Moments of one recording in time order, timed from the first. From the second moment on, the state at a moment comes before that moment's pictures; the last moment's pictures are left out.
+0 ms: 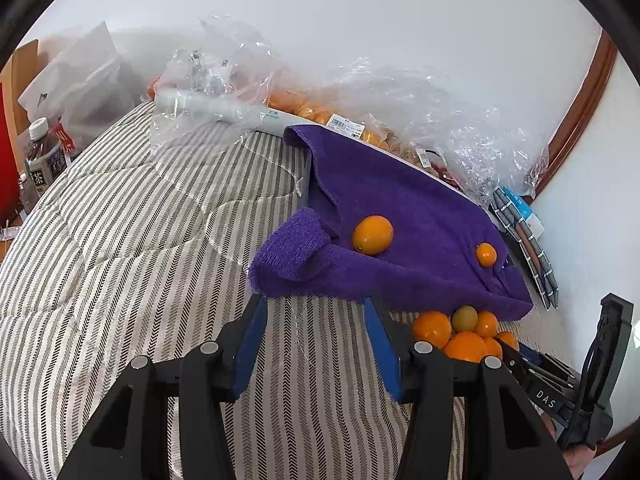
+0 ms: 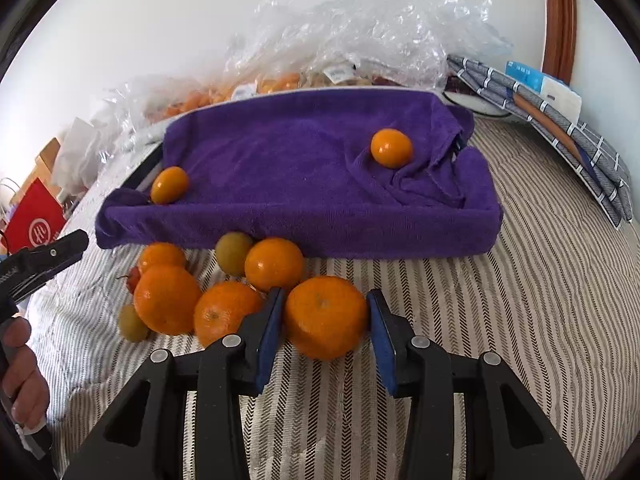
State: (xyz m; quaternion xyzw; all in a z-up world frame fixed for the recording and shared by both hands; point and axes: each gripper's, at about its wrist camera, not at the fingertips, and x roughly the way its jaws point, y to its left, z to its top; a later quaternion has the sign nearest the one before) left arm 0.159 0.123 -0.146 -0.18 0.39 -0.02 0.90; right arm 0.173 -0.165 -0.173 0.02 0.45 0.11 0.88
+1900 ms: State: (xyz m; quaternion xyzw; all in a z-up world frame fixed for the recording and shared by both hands) left arm 0.159 0.073 -0.133 -0.12 0.37 -0.08 0.92; right arm 0.137 -0.224 -0.156 0.08 0.40 0.08 0.91
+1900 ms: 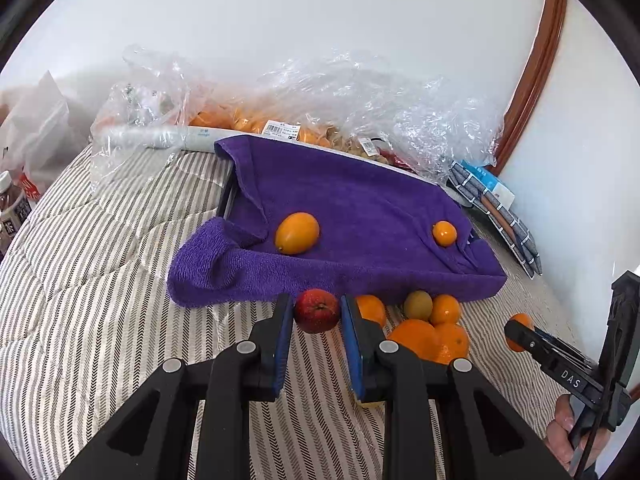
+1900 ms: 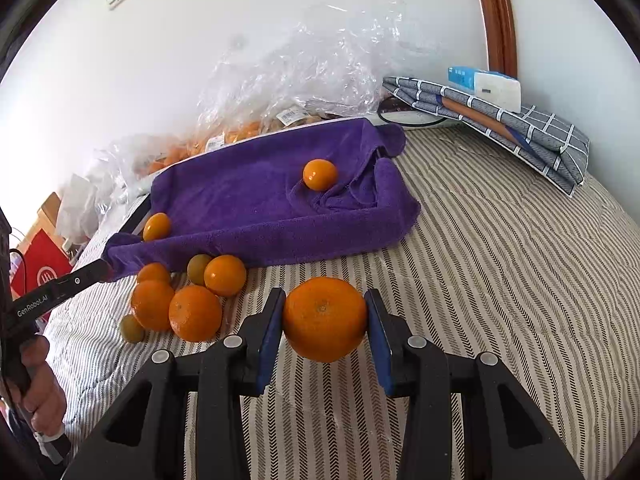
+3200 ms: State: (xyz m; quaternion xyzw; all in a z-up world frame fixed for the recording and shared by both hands) left arm 0.228 0.077 -0.068 -0.15 0.31 -0.03 0.94; right arm 0.216 -0.205 -0.085 0.09 0.33 0.11 0.93
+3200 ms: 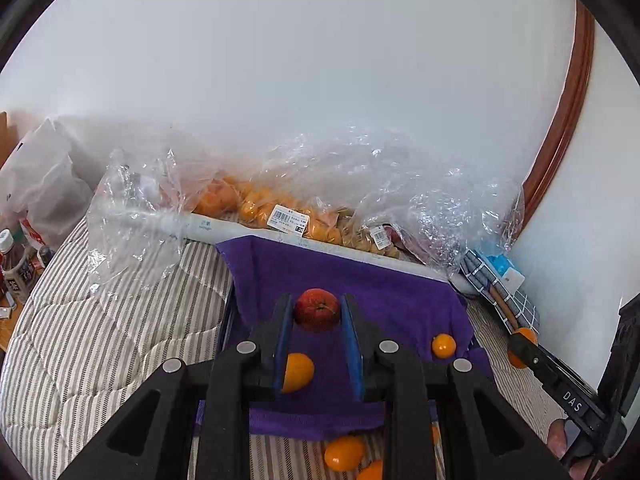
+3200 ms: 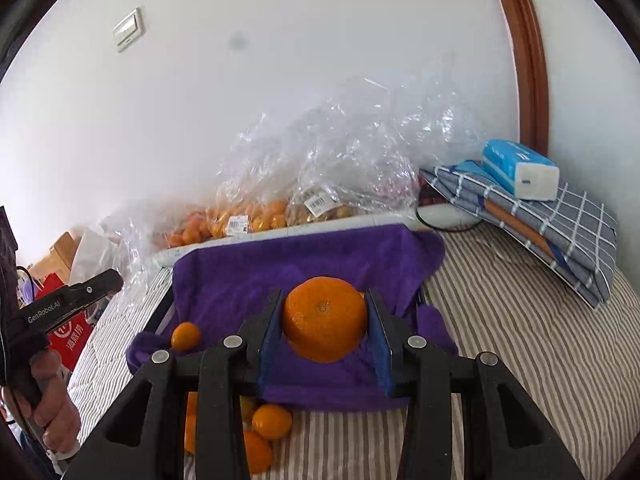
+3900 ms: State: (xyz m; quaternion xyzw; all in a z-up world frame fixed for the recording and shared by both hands) left arm 0.261 0.079 -0.125 -0.16 0.36 -0.02 0.92; right arm 0.256 -0.209 -0.142 0.08 0.39 0.11 0.91
